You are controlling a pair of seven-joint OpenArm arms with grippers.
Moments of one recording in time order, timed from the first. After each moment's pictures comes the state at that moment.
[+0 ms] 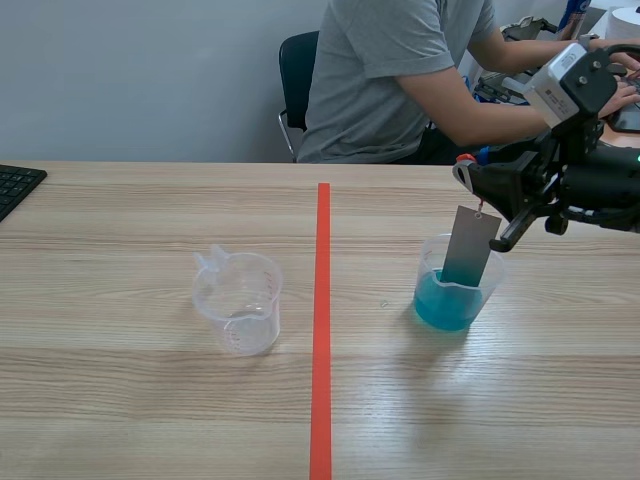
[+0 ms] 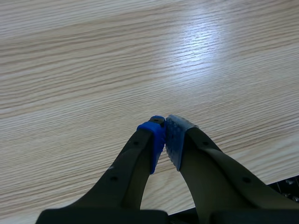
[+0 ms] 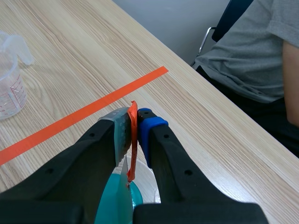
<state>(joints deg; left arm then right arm) 52.0 -45.3 -0.8 94.9 -33.9 -7.4 -7.6 5.3 29.6 -3.2 81.0 7.3 45.3 5.1</state>
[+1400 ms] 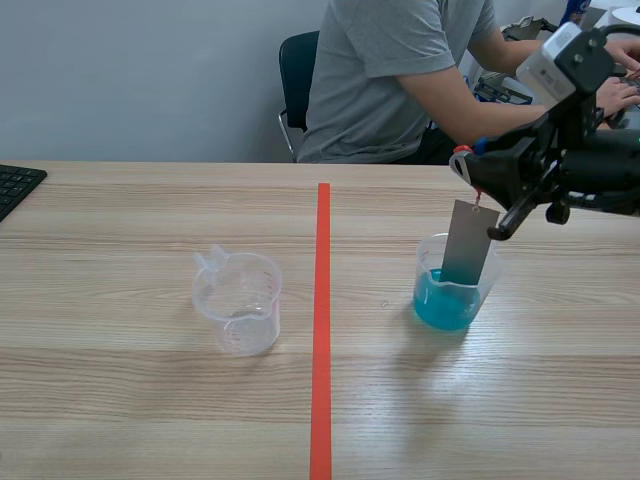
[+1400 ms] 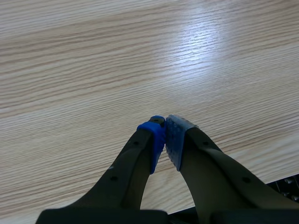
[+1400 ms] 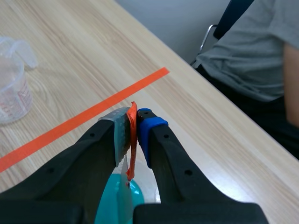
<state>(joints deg) 52.0 -45.3 -0.8 94.9 -33.9 -7.4 -7.6 5.3 29.8 -2.0 87.1 13.6 45.4 -5.1</state>
